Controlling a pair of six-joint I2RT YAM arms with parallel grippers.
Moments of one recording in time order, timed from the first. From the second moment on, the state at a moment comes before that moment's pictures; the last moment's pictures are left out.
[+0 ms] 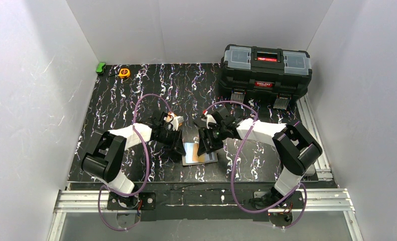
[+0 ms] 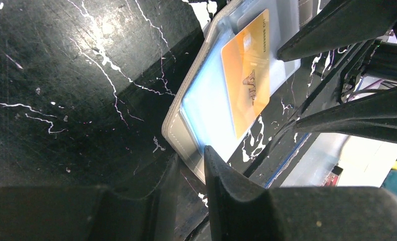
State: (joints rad) left arm -0.40 1.58 0.74 -0.35 0.68 -0.21; right arm 0.75 1.70 0.96 -0.28 -0.56 0.45
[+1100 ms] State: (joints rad) left arm -0.40 1.58 0.75 -0.36 0.66 -0.20; right arm 0.75 1.77 1.00 -0.22 -0.57 0.50
